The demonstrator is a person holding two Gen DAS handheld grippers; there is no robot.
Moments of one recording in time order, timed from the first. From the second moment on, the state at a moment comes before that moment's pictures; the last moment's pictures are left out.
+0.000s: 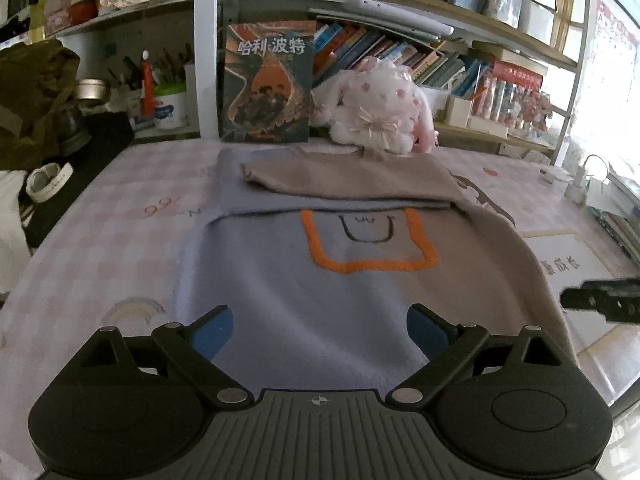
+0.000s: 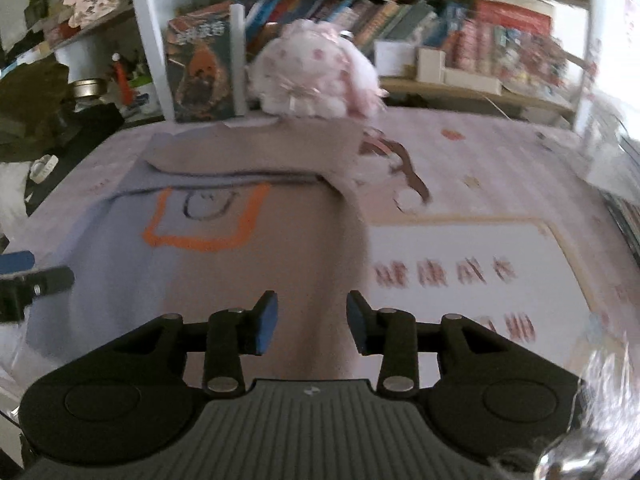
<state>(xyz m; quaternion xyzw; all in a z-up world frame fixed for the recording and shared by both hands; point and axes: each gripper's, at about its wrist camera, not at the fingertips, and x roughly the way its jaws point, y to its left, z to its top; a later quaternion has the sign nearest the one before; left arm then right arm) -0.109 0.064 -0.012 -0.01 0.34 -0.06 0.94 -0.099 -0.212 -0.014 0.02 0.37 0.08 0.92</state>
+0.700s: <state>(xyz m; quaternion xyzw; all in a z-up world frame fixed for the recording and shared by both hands) -0.166 0.095 -0.034 -0.03 0.40 0.01 0.91 -0.165 -0.260 -0.043 0.07 0.42 0.05 0.90</state>
